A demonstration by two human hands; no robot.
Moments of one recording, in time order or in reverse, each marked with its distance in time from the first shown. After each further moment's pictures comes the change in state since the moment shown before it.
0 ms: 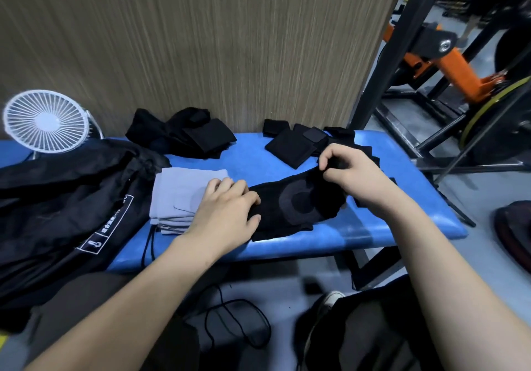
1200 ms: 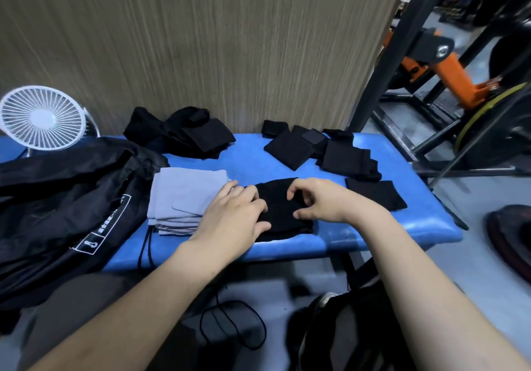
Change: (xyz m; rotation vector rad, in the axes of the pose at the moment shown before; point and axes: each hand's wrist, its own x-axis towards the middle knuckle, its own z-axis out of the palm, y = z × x) left_hand -0.001 0.008 0.004 -0.021 0.061 0.107; right_hand 0.019 0.022 0.038 -0.666 -0.342 -0.114
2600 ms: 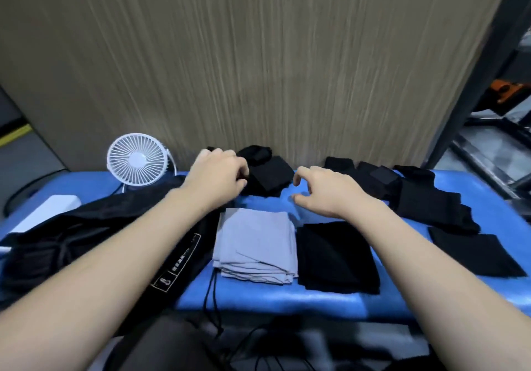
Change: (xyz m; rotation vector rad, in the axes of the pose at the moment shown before) left_hand 0.055 -0.153 -0.085 0.275 -0.056 -0.297; right_hand 0.118 -0.074 -0.014 -0.203 0.245 -0.121
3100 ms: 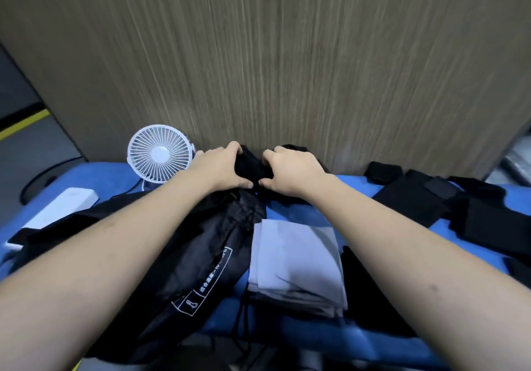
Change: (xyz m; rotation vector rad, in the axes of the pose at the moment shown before) left_hand 0.041 -0.097 0.051 -0.131 -0.227 -0.260; right_hand 0.128 -0.096 0.042 -0.166 0.019 -0.182
